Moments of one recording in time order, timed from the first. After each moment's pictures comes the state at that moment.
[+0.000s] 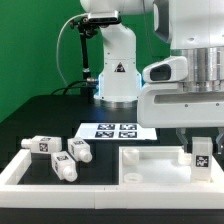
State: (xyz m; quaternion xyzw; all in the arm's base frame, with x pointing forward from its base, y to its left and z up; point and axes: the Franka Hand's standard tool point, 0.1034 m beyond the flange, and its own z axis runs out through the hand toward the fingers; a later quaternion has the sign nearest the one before) arm 0.644 0.110 0.077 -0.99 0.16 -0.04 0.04
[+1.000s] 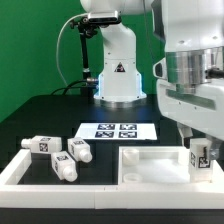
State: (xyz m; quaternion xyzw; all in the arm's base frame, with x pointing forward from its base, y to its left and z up) arm 0.640 0.109 0.077 -0.86 0.51 0.00 0.05
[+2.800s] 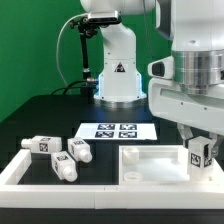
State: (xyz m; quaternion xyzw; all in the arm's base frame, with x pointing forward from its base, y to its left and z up) arm 0.644 0.110 0.077 -0.84 0.54 0.01 0.04
